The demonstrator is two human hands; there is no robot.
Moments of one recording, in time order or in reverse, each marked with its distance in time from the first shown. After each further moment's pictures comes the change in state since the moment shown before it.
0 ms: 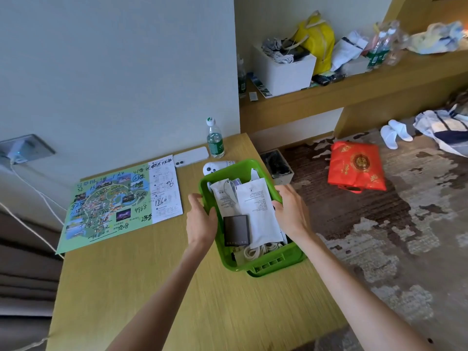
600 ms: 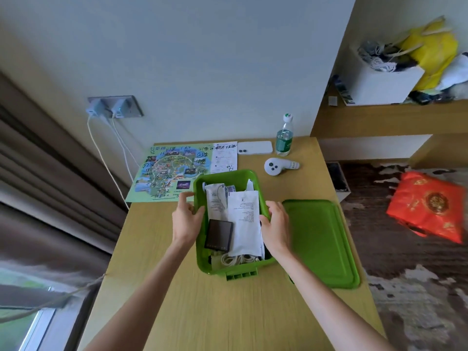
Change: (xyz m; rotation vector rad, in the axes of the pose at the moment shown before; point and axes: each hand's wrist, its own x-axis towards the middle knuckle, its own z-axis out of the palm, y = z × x) left_hand 0.001 -0.119 -0.121 -0.057 0.237 -0.178; right_hand -0.041 -0.110 0.117 0.312 -0.167 -0.113
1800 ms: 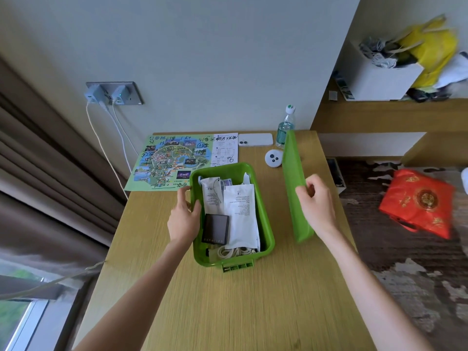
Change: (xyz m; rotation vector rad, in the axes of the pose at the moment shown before) left_hand -0.015 -0.031 -0.002 0.168 0.056 -0.029; right_hand 0.007 -0.016 -0.088 0.127 0.088 -0.051
